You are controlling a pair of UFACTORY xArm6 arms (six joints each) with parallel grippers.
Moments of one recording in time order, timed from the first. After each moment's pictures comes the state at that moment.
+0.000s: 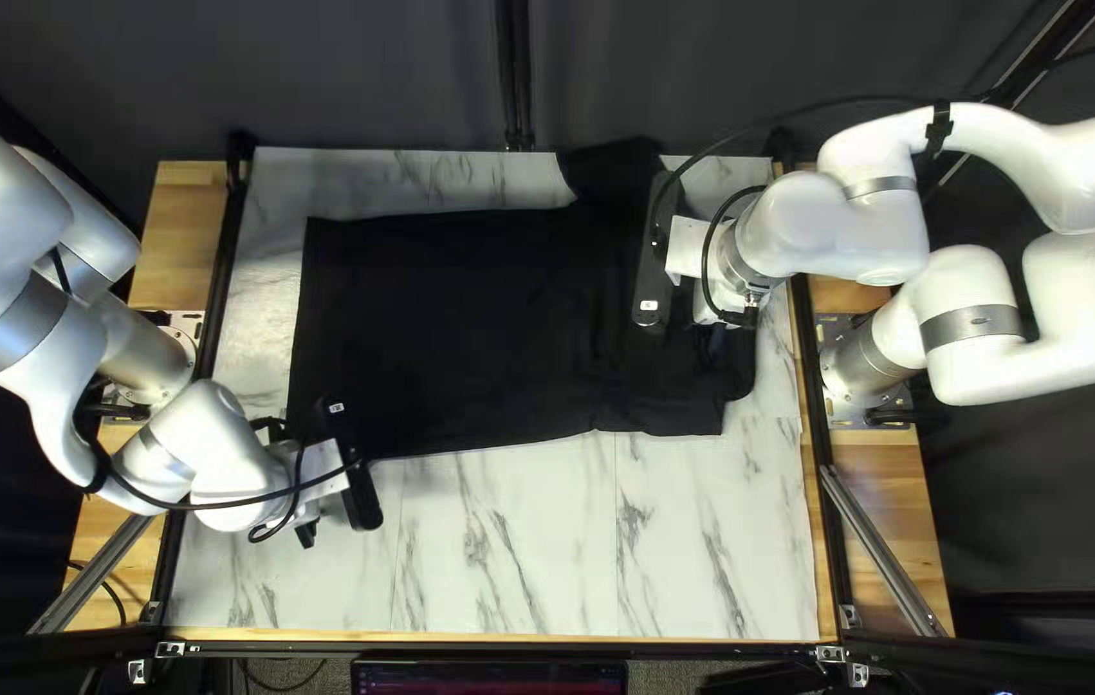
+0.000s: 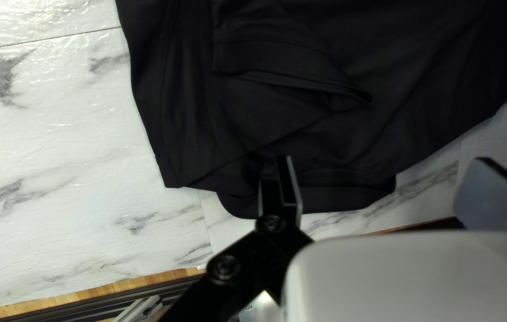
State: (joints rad) left arm -0.63 -0.02 -0.49 0.10 0.72 -1.12; right arm 0.03 -0.78 -0.38 -0.18 1.08 0.24
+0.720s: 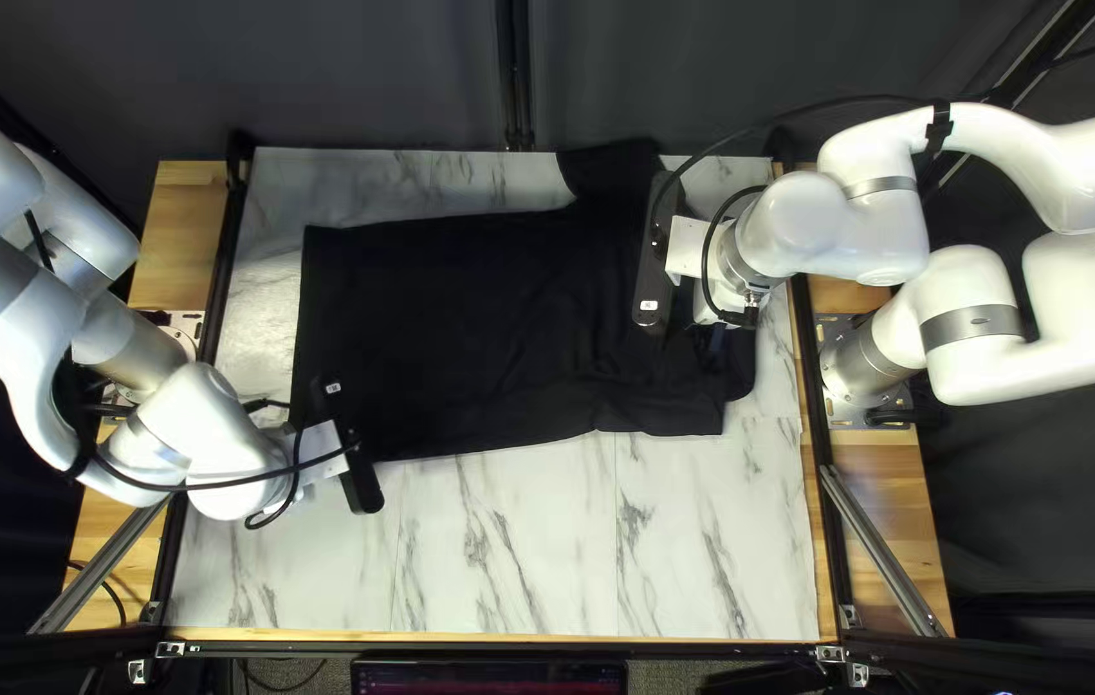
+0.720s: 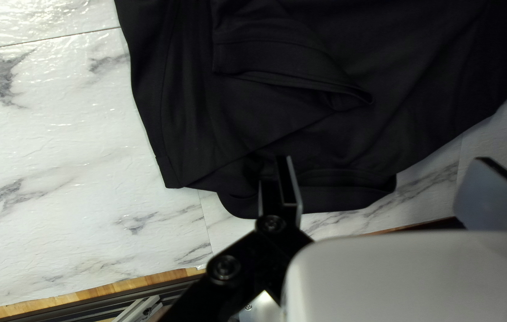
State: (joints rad) left arm -0.52 -0.21 -0.57 0.16 1.03 -1.00; right arm 0.03 -0.78 -0.38 -0.18 1.08 0.24
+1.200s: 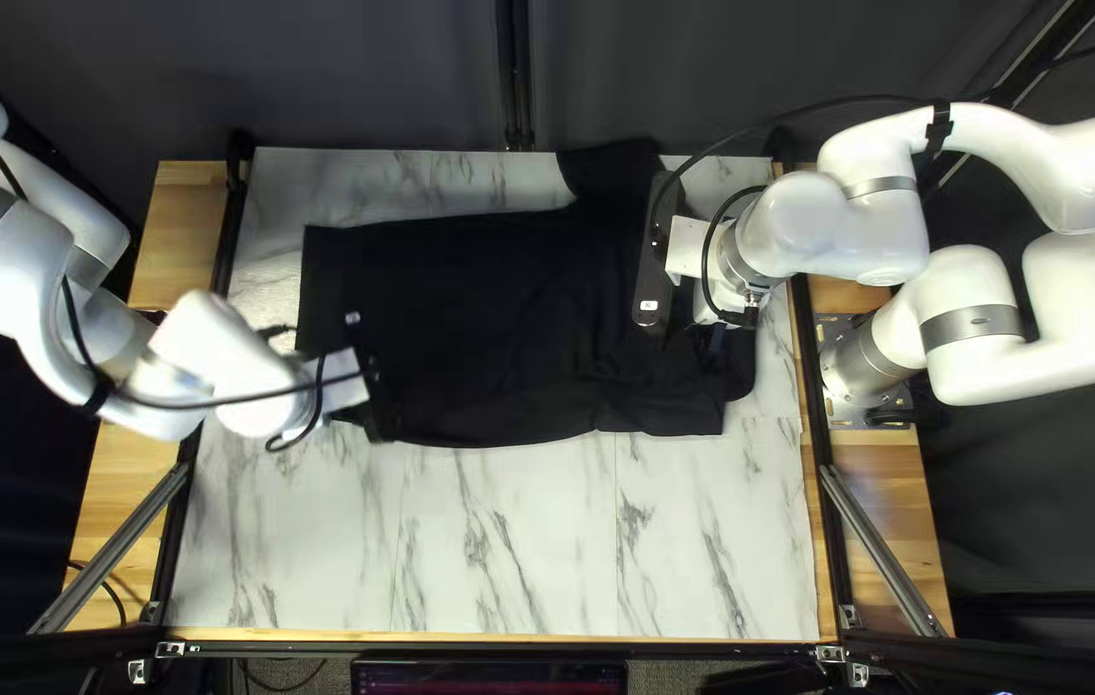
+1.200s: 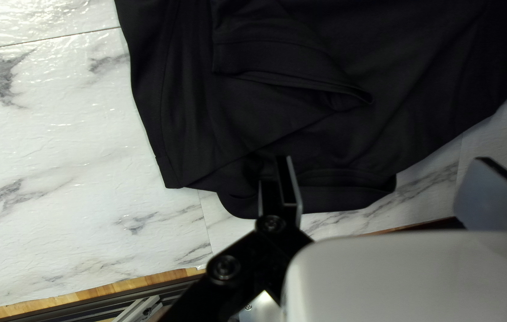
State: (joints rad) left arm -0.28 -0.22 -0.50 0.21 1.03 -0.83; right arm 0.03 -0.78 -0.38 -0.18 1.08 0.24
